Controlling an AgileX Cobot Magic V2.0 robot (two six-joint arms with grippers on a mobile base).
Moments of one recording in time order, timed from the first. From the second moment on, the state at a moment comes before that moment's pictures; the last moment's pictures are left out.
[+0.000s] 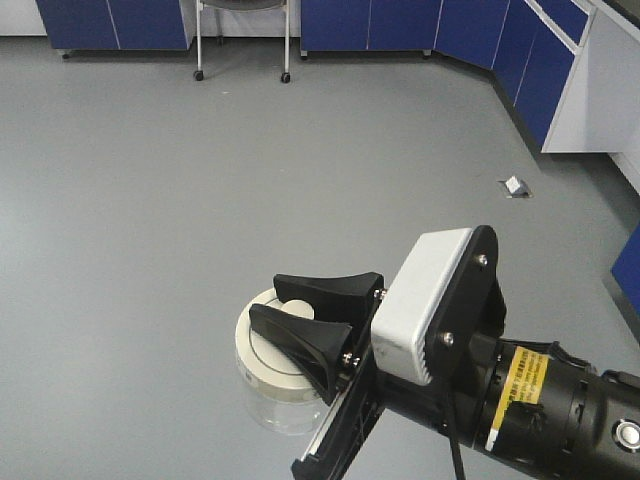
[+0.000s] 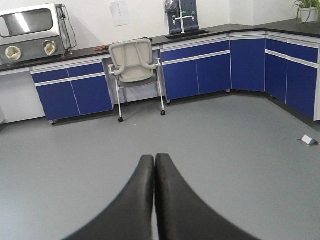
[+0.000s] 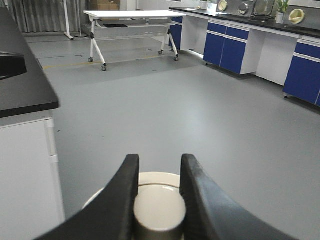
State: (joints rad) left arm -0.02 0.00 -0.30 -0.04 0.44 0.12; right arm 0.89 1.14 -0.60 -0.37 -0.38 0.25
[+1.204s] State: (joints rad) left arm -0.02 0.00 -0.30 -0.04 0.44 0.12; right arm 0.89 1.14 -0.60 -0.37 -0.38 0.25
